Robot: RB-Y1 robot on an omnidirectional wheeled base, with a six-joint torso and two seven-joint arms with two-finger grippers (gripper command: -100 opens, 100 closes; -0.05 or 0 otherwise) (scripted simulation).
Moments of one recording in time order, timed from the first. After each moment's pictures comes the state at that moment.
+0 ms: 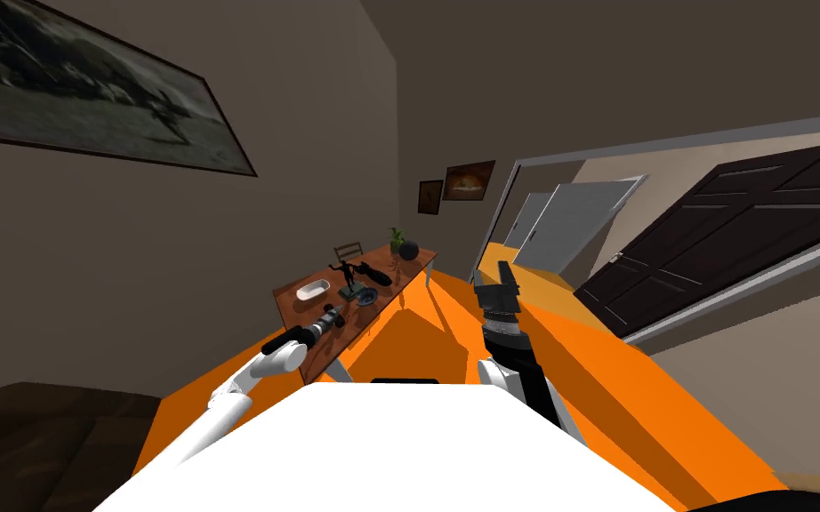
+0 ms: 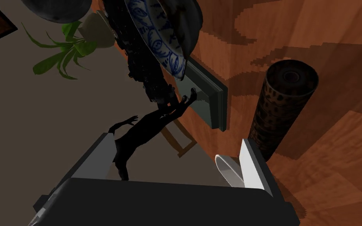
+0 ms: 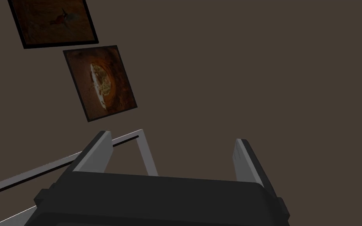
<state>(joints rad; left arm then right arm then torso) 0.25 0.60 -0.03 -1.58 0.75 0.29 -0.65 0.53 -0.03 0.06 -2.39 0.07 -0.41 -0.15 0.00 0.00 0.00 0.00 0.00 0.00</state>
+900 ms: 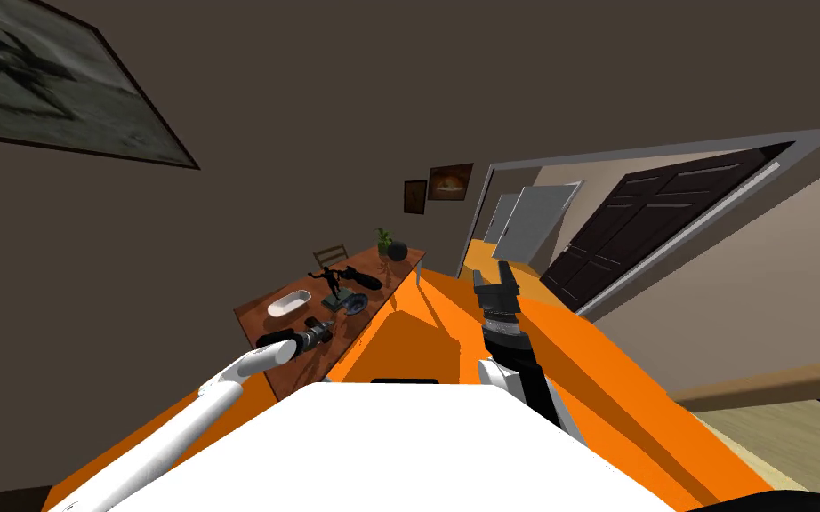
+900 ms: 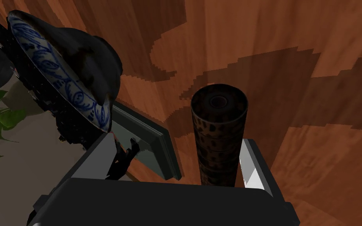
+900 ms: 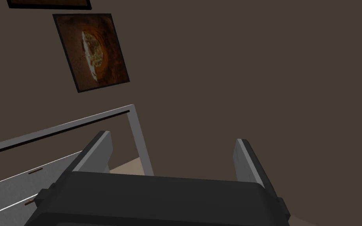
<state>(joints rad) 0.15 0.73 -0.08 -1.31 0.94 0.51 -0.76 0.53 -0.03 0.06 -2.39 0.07 -0.41 -0.15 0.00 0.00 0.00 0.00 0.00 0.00</state>
